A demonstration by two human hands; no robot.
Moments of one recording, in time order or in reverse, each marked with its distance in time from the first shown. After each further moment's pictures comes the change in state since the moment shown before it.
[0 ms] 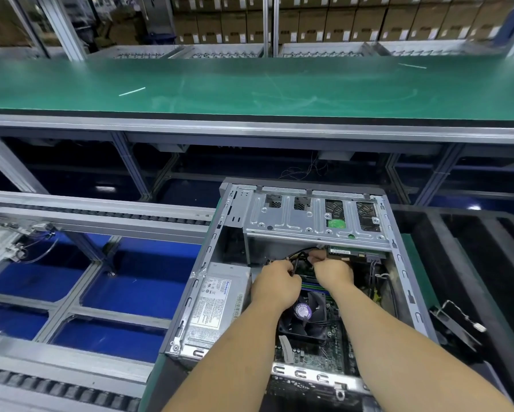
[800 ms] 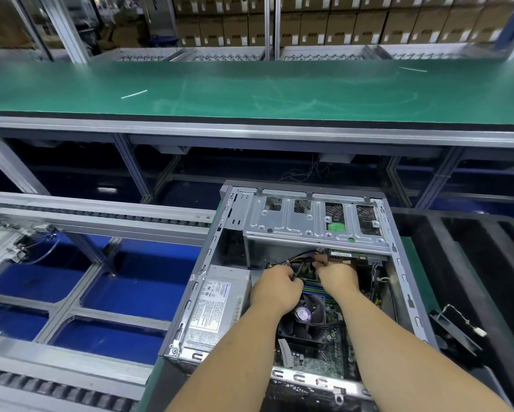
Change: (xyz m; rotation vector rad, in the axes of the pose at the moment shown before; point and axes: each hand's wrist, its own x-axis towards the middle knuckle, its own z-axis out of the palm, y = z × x) left_hand 0.000 0.000 0.001 0.039 -0.024 -0.021; right_hand 0.004 0.011 -0.002 0.124 0.026 0.006
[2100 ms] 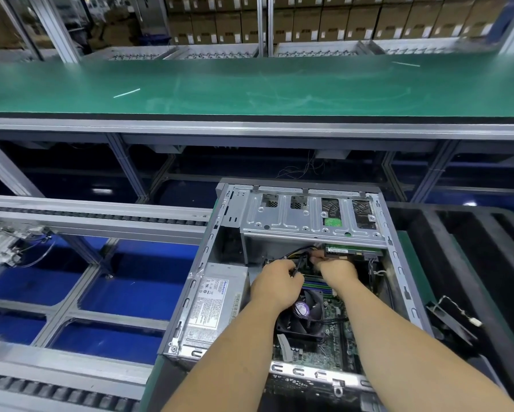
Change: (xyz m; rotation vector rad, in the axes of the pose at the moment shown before) left_hand 0.002 -0.001 0.003 -0.014 0.011 0.113; right_hand 0.008 0.005 -0.002 0.241 -0.076 0.012
